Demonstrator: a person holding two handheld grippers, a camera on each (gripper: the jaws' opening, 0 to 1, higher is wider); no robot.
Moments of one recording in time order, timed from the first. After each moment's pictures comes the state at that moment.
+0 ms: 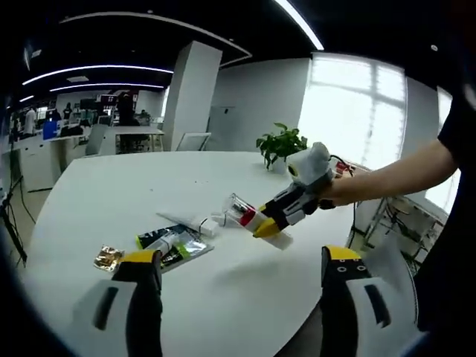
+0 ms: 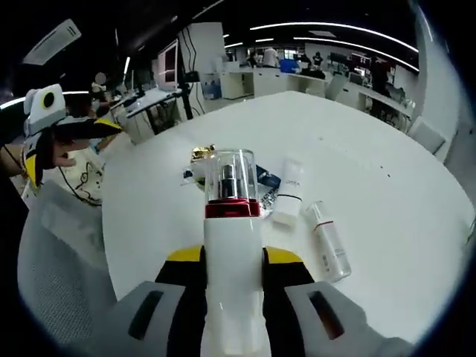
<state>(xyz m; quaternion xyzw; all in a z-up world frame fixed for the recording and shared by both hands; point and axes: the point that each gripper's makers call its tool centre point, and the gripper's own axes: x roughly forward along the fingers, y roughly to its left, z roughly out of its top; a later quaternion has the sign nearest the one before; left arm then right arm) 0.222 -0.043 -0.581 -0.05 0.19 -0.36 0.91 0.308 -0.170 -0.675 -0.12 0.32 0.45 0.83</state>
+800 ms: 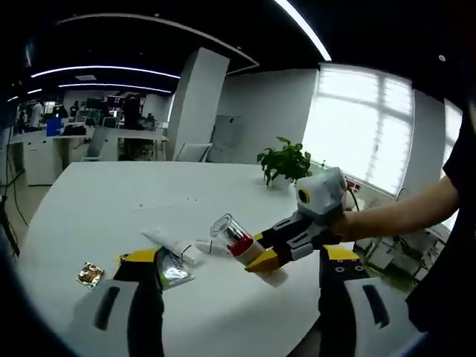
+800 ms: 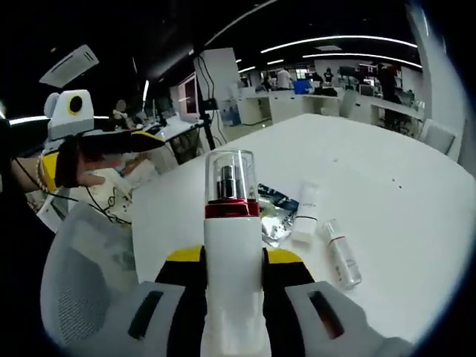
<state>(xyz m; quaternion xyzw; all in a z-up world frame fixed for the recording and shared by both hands) 0.254 -0.102 -0.546 -0.08 0.17 -0.33 0.92 0.296 -0.170 -0.638 -0.05 0.27 0.50 0.82</state>
